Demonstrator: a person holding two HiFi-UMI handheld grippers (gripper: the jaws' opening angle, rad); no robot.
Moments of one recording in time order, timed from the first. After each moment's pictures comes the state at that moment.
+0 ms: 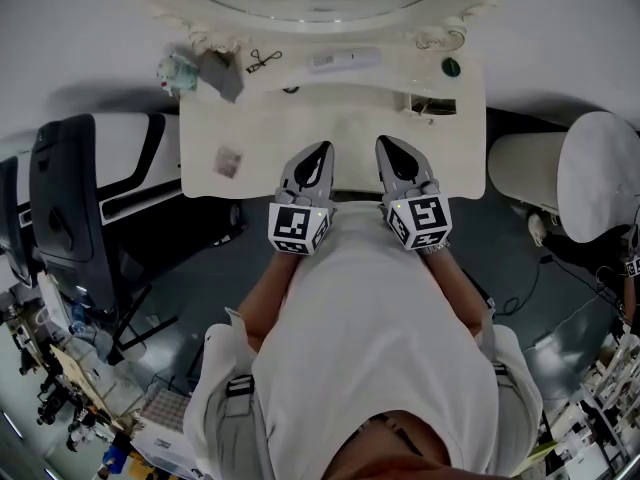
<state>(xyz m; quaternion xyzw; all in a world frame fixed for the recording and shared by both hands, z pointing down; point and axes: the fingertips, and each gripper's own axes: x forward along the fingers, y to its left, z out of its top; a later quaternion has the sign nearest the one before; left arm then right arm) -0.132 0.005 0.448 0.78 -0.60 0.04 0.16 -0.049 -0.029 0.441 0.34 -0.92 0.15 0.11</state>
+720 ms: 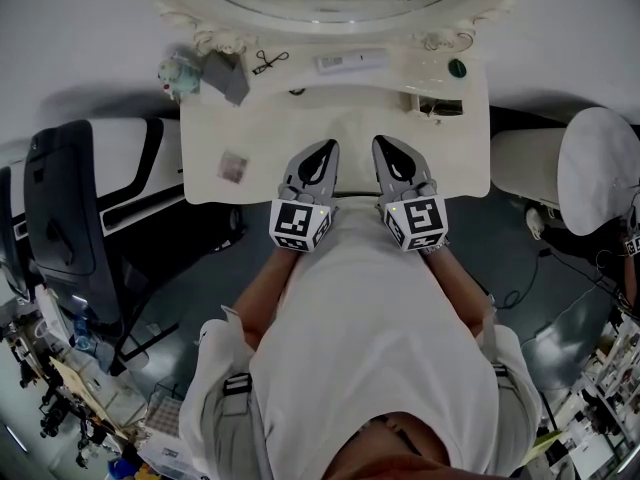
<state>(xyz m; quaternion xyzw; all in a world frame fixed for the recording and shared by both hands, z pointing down) -0.159 0.000 0.456 0.81 -0.57 0.02 0.16 -0.092 -0.023 0.439 0.35 -0.92 0.11 0.12</state>
